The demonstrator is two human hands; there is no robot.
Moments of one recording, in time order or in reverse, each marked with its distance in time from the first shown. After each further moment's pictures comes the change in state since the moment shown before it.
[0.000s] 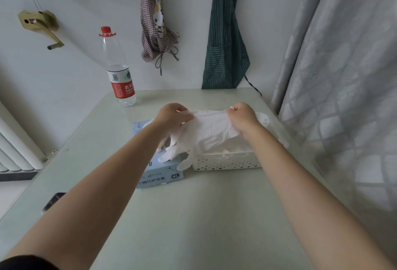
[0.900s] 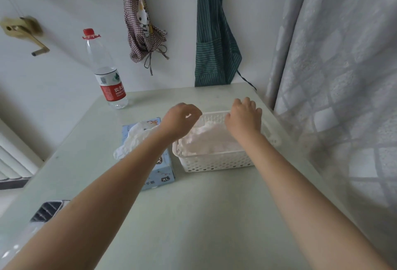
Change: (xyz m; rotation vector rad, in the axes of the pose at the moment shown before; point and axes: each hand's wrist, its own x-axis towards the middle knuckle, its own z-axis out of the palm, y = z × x) left_hand -0.004 0.012 0.038 0.331 -0.023 0.380; right_hand -0.001 0.027 -0.006 -0.710 0.254 -0.243
